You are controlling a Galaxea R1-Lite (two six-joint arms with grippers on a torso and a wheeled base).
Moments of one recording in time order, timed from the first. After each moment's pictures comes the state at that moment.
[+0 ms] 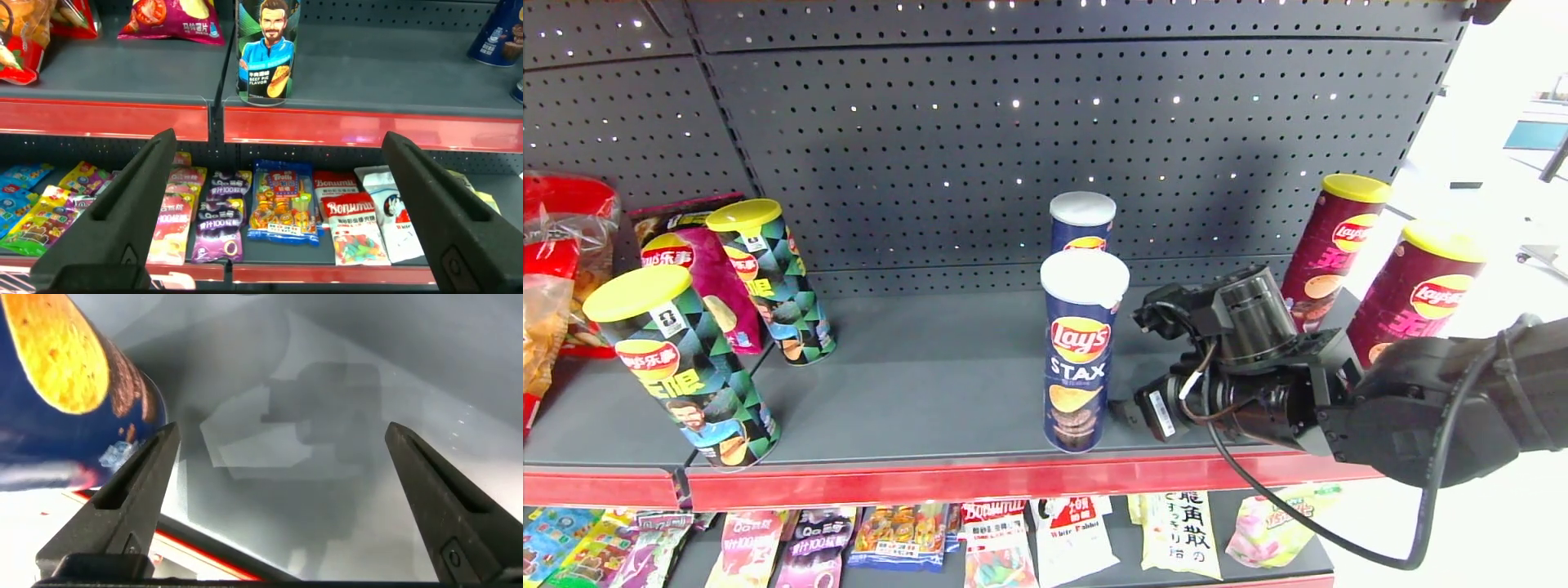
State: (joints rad) left arm 0.00 0.00 0.00 0.00 0.04 -0.05; right arm 0.68 1.84 -0.97 -0.19 -0.27 0.00
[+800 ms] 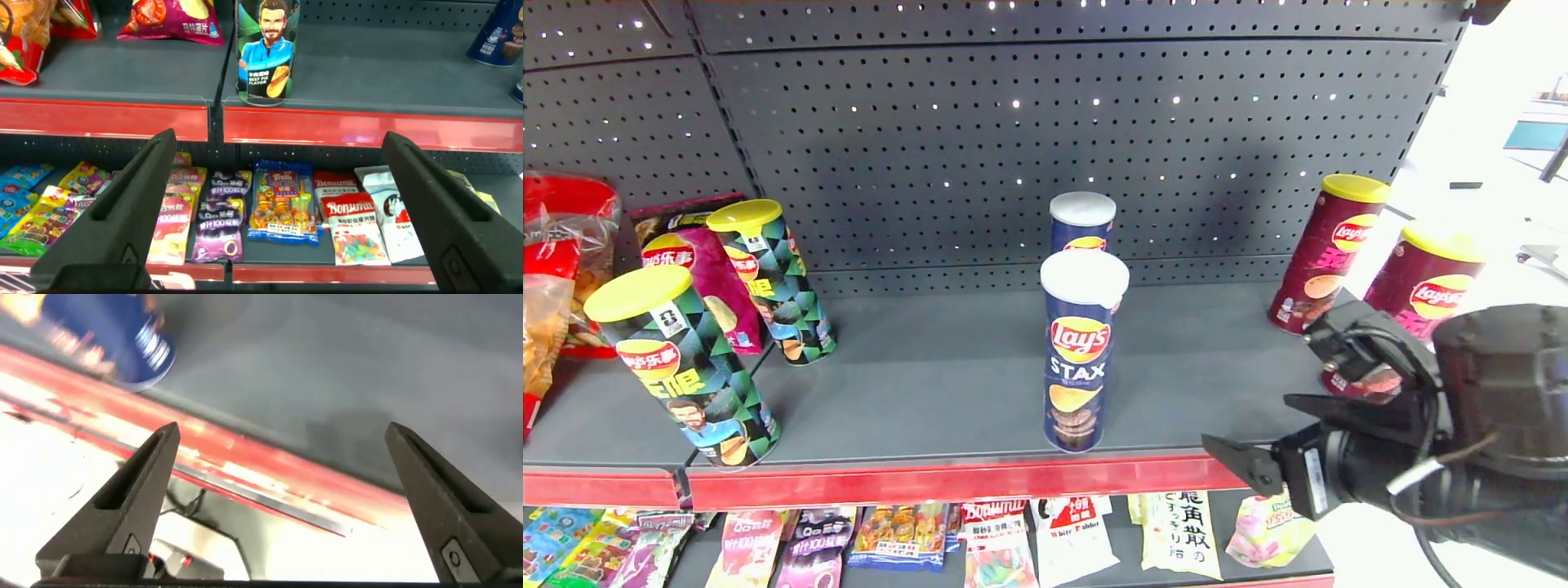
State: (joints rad) left arm 0.00 0.00 0.00 0.00 0.04 -0.05; right arm 0.70 1.37 -0.59 -0.22 -0.26 0.12
